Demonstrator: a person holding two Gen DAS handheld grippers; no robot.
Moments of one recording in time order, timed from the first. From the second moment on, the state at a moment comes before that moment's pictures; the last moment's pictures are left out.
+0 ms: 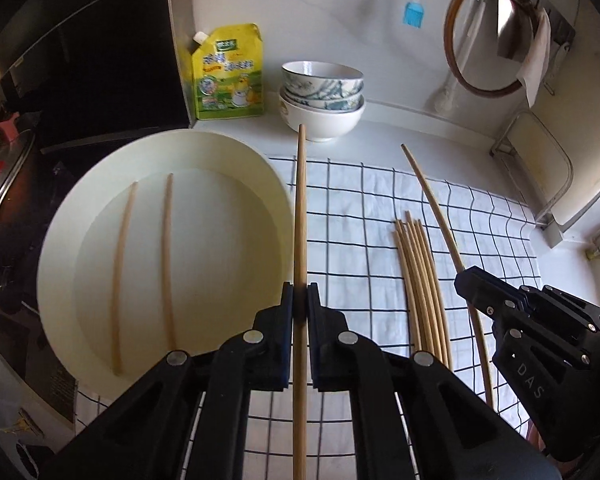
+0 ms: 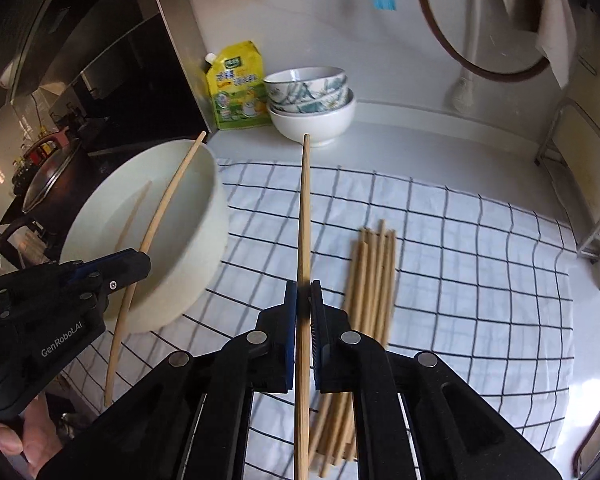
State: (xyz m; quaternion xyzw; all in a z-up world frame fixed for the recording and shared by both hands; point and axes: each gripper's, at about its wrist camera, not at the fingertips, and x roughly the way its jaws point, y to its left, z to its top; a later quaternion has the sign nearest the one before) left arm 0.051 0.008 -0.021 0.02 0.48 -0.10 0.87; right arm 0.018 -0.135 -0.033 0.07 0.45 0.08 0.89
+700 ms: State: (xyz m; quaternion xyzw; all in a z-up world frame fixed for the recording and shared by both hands) left arm 0.128 0.160 -0.056 -0.02 0.51 -0.01 0.86; right arm 0.132 0.047 -0.061 0.05 0.50 0.18 0.85
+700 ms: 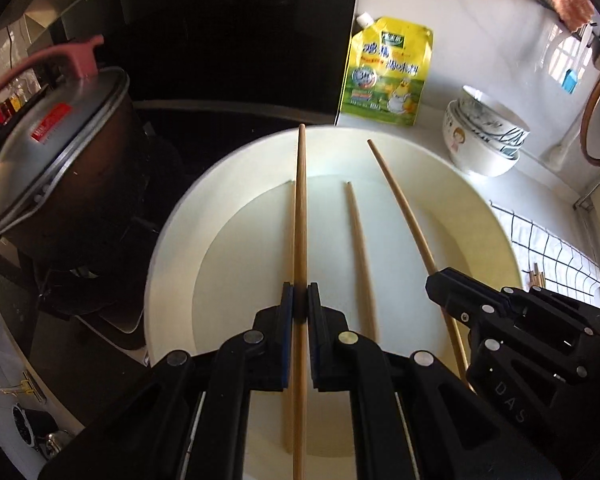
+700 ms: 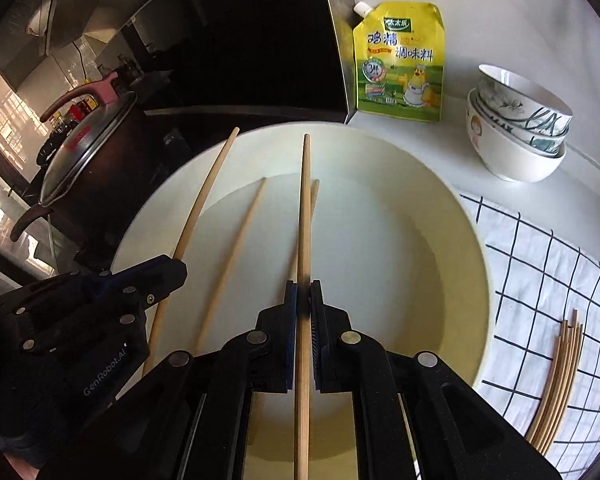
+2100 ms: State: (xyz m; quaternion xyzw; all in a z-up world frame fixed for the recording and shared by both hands) left arm 0.089 0.140 -0.046 -0.02 0.51 -0.02 0.86; right arm 0.078 -0.001 -0.047 0.04 0.49 0.12 0.86
